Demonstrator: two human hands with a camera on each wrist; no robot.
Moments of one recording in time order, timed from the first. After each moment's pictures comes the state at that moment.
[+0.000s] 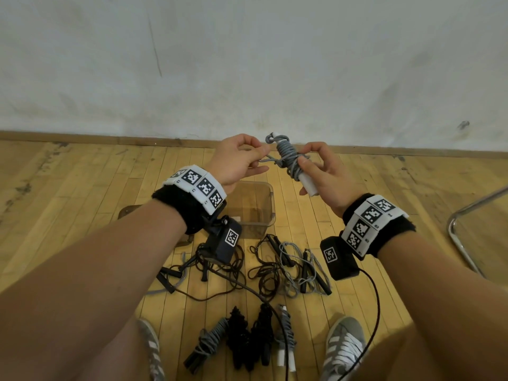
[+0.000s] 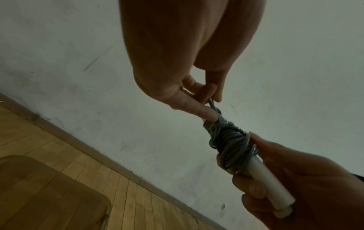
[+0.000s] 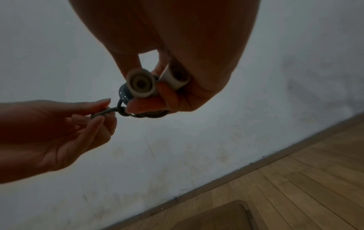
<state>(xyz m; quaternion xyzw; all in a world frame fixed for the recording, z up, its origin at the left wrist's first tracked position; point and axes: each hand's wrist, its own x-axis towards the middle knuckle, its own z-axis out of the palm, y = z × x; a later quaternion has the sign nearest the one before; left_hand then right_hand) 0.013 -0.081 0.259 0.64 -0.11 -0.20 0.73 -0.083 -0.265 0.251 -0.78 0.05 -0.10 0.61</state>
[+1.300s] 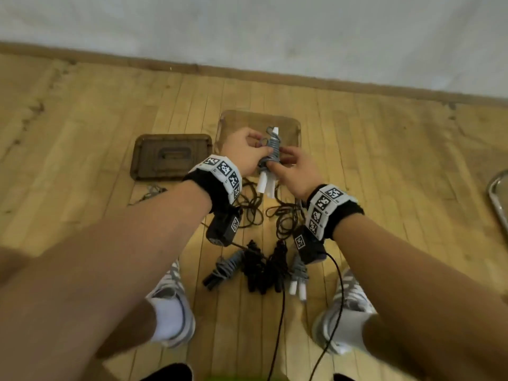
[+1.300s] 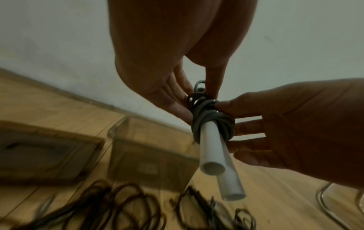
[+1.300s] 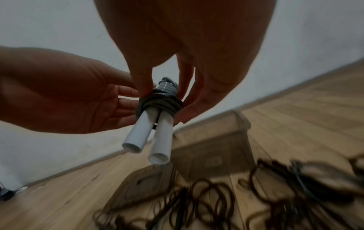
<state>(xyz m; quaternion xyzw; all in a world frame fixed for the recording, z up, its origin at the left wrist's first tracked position) -0.019 -0.044 0.115 0.81 -0.01 -0.17 0.56 -0.084 -0.184 0.094 -0.84 0.19 0.02 0.51</state>
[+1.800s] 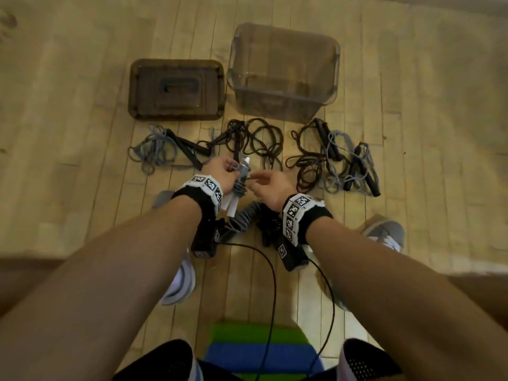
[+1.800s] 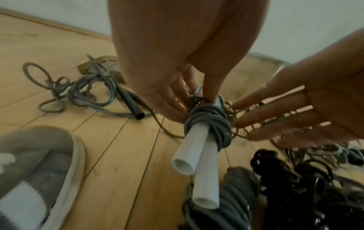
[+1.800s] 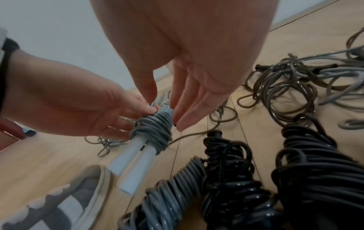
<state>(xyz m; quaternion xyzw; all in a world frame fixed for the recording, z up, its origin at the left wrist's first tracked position) -0.073 0.043 -0.050 0.89 0.06 -0.30 0.33 -0.131 -0.104 -0.056 -0.78 0.23 0.28 0.51</state>
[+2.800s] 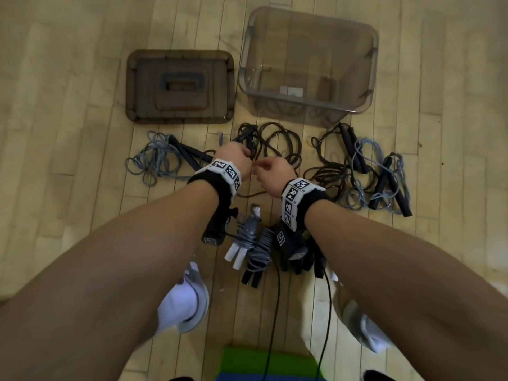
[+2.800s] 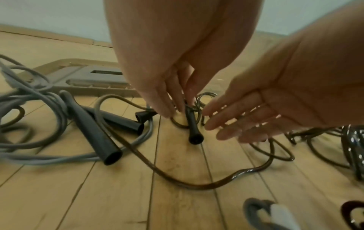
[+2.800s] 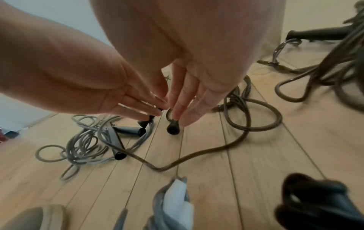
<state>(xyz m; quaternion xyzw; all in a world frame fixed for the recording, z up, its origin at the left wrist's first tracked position) 0.009 0.020 -0.070 0.92 0.04 -0.32 0.23 -0.043 -0.096 -0.084 -0.82 0.20 0.29 0.45</state>
